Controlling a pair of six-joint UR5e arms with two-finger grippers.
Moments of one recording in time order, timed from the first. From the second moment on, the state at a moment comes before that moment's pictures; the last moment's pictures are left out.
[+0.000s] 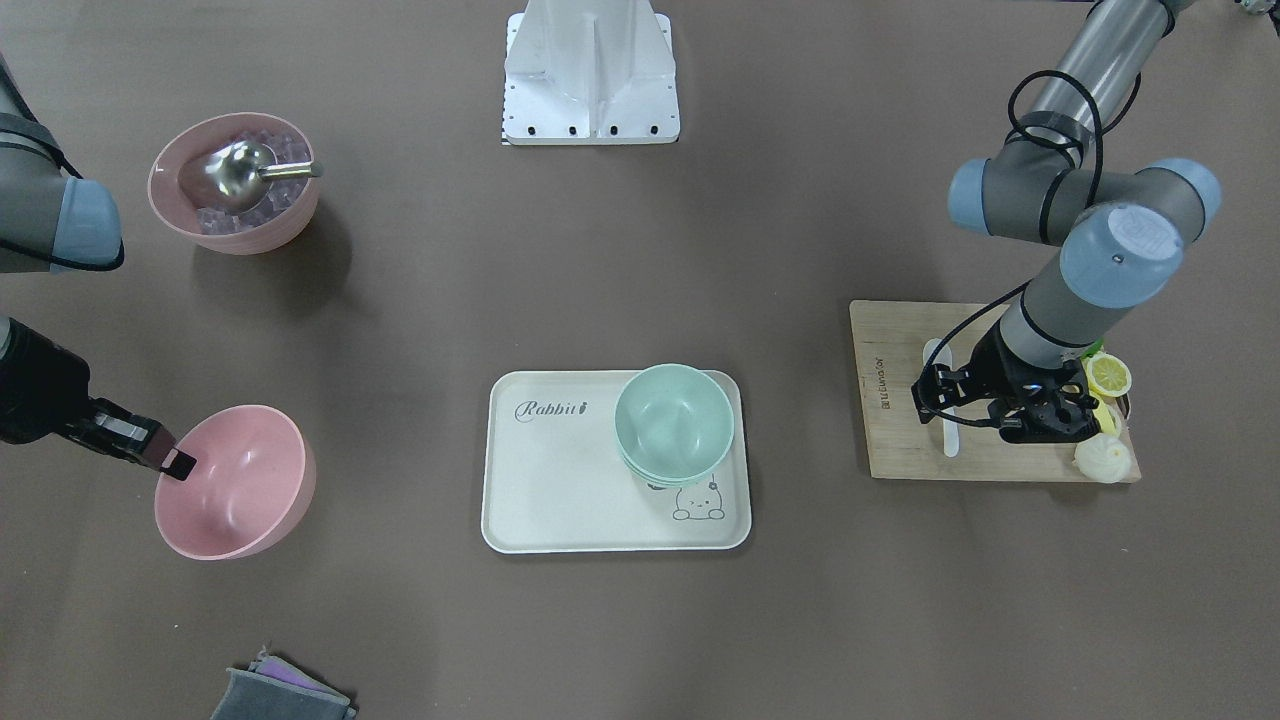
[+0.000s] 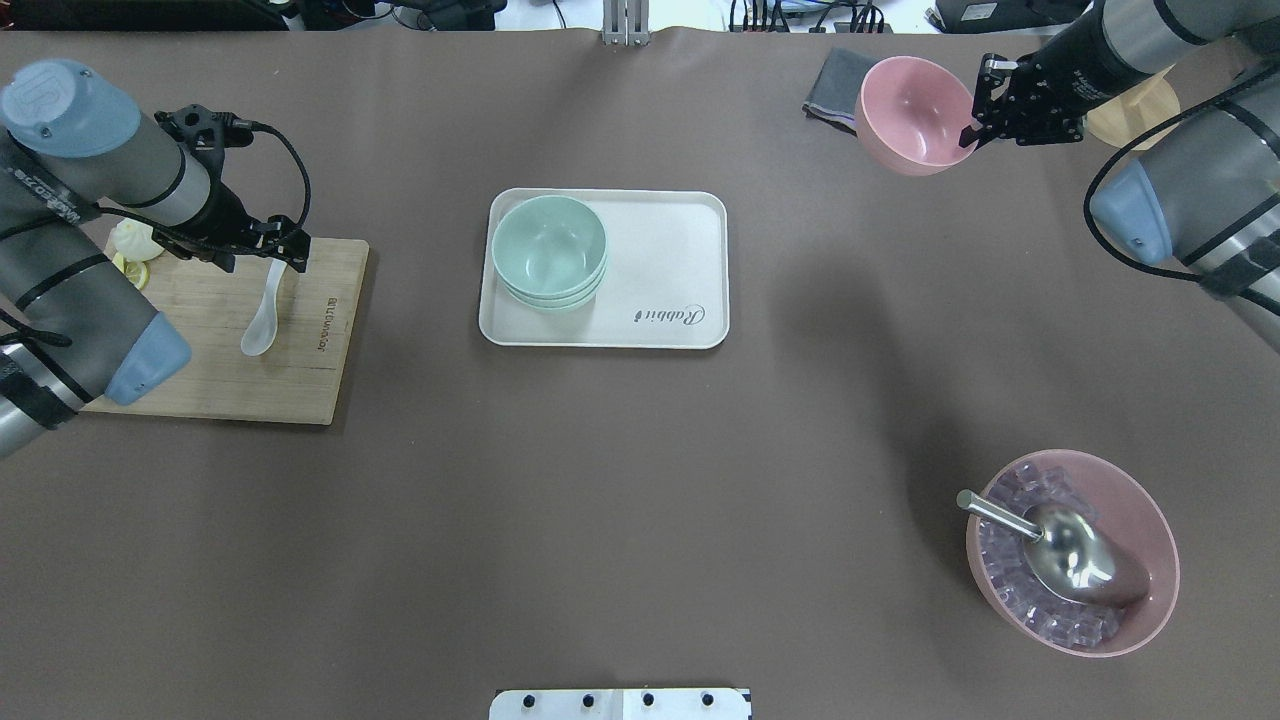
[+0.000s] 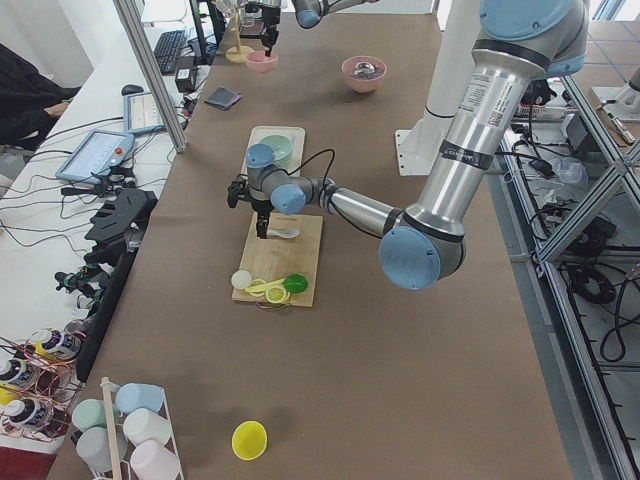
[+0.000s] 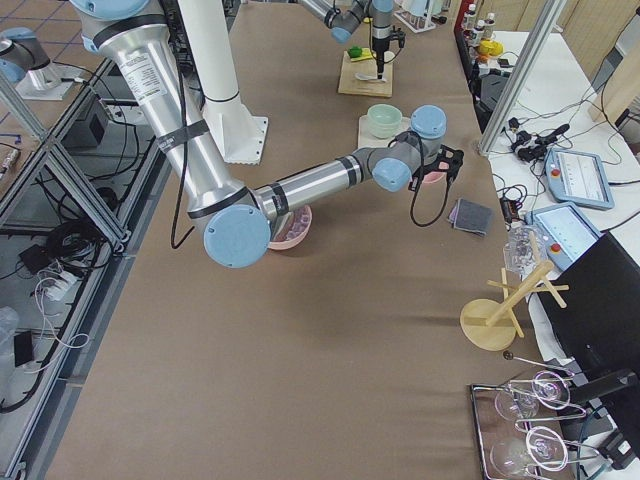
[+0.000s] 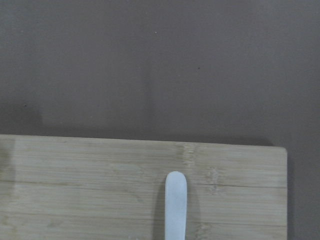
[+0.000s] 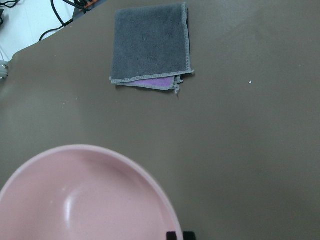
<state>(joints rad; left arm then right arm) -0.92 -1.95 -1.46 -1.96 -2.11 -0.86 1.13 -1.11 1.48 -1.10 2.38 1.25</state>
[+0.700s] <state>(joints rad) -0.90 -1.95 -1.45 -1.96 -2.10 -0.86 1.10 -1.08 1.50 -1.09 2.36 1.31</state>
